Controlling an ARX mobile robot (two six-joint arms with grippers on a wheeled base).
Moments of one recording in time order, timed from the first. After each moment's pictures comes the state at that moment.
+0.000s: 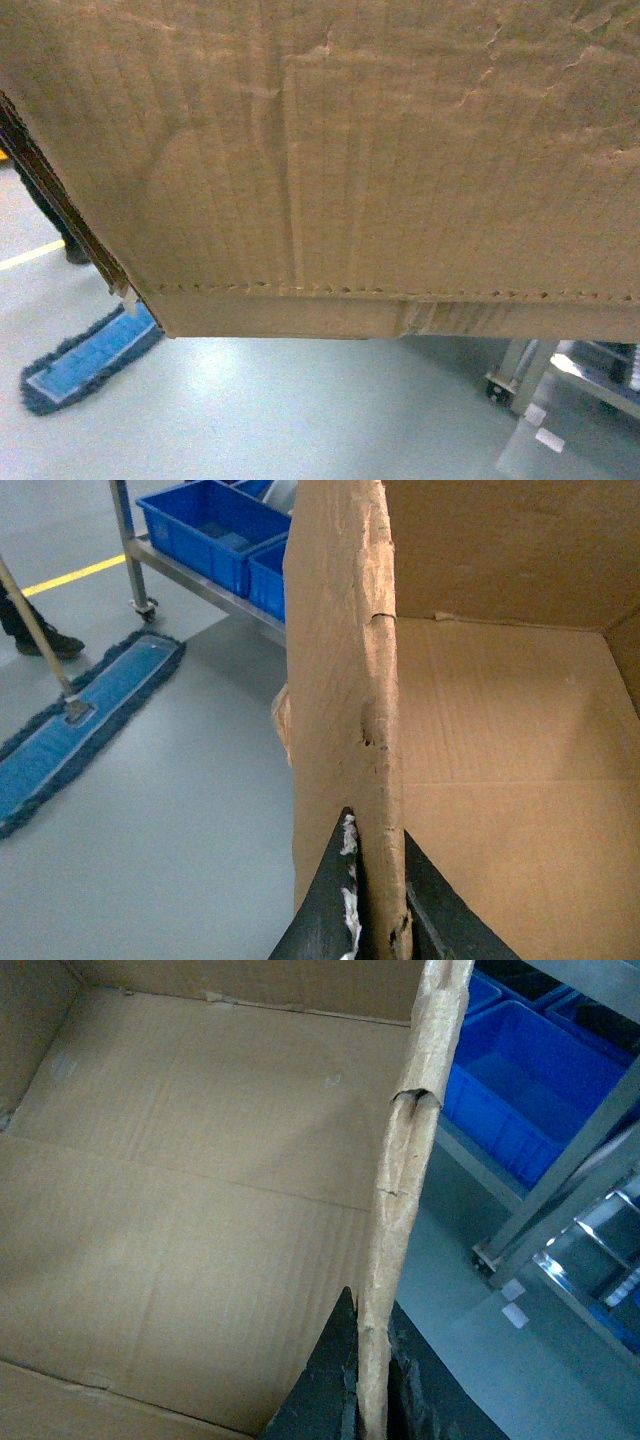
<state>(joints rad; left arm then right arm) -0.39 1.21 0.89 -0.01 -0.24 -0.29 0.09 1.24 1.02 -0.28 -0.20 -0.06</state>
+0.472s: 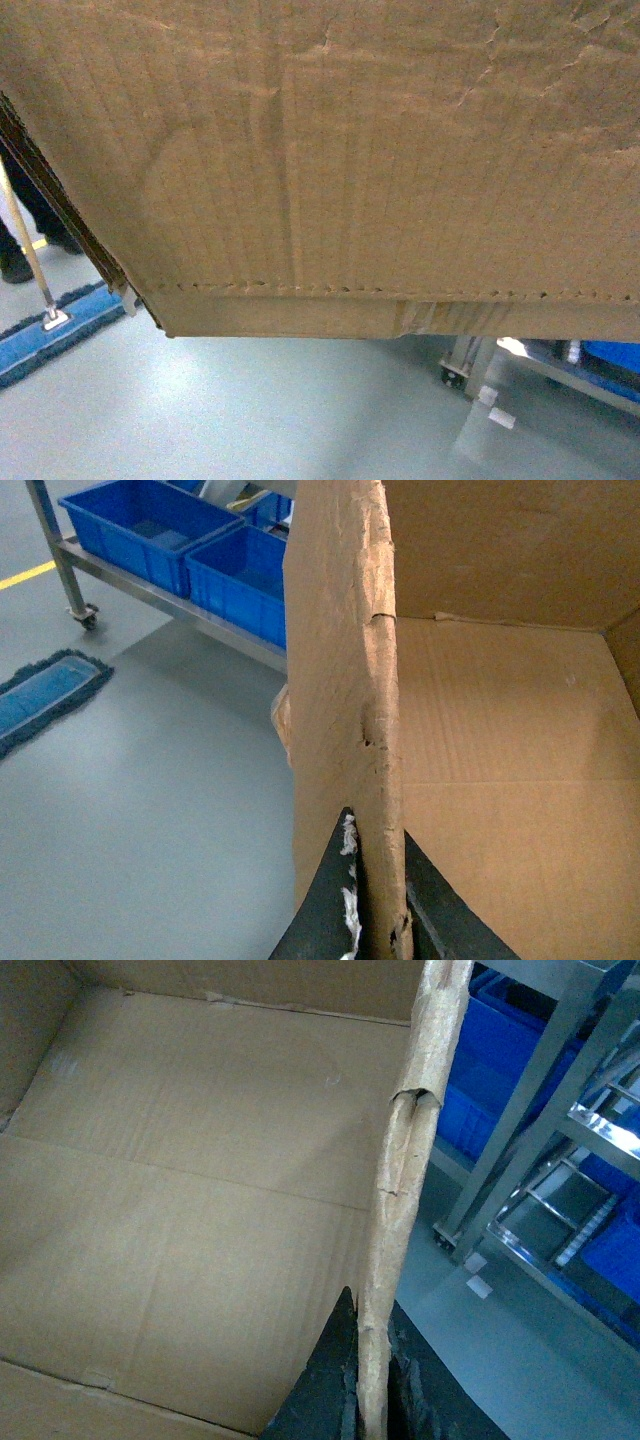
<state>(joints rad) -0.39 1.21 0.89 -0.01 -0.24 -0.29 0.09 1.24 1.02 -0.28 -0.20 -0.06</state>
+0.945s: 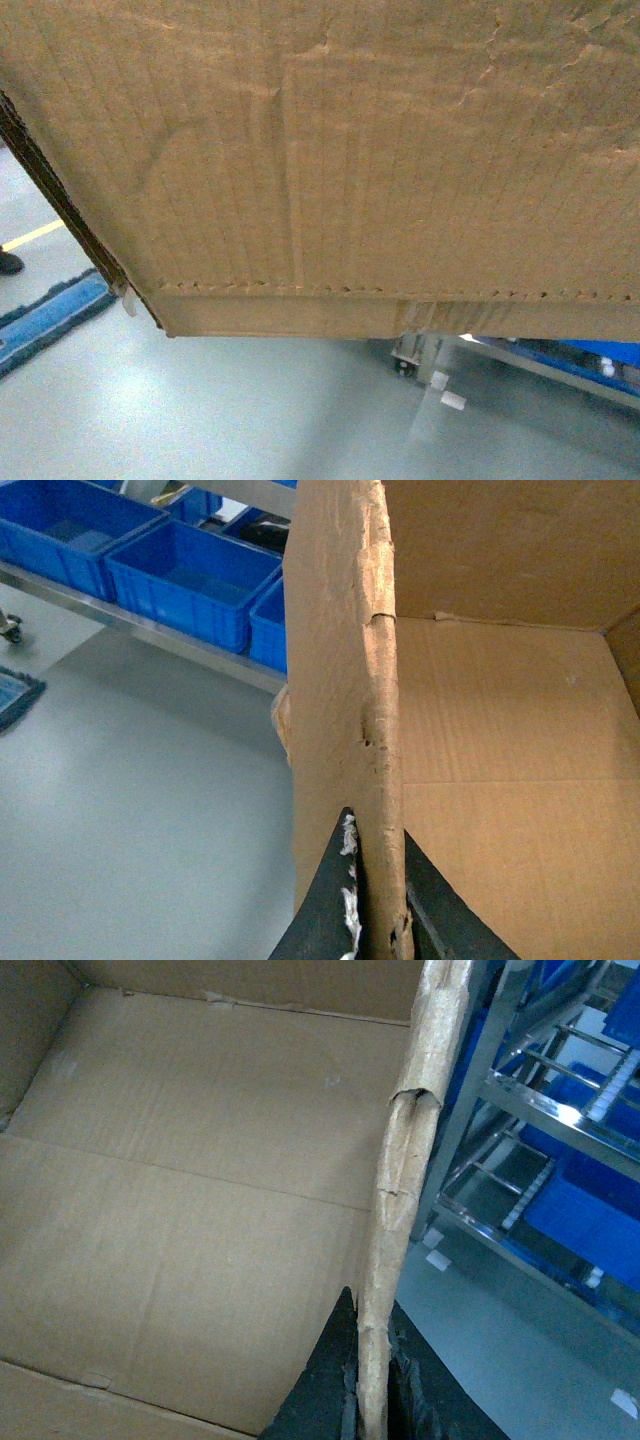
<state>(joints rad) -0.39 1.21 0.89 -0.01 -0.24 -0.29 0.09 1.24 1.02 -0.28 -0.20 -0.06</state>
